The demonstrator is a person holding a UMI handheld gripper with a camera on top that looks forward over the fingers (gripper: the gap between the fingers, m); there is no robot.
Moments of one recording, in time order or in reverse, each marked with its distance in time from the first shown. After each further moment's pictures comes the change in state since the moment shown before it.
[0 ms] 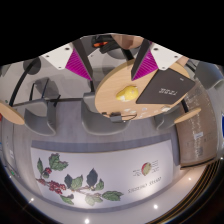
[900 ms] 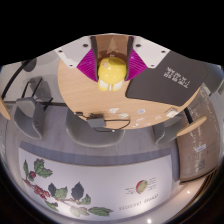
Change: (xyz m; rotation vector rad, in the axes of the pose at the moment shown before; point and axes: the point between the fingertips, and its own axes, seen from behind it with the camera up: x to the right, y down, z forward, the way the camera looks) arm -0.080 -0.012 0.175 -0.148 -0.011 -0.063
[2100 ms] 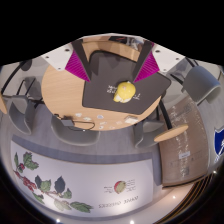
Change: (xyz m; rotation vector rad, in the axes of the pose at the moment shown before) arm -0.147 0.025 -0.117 -0.024 -0.113 -0.070
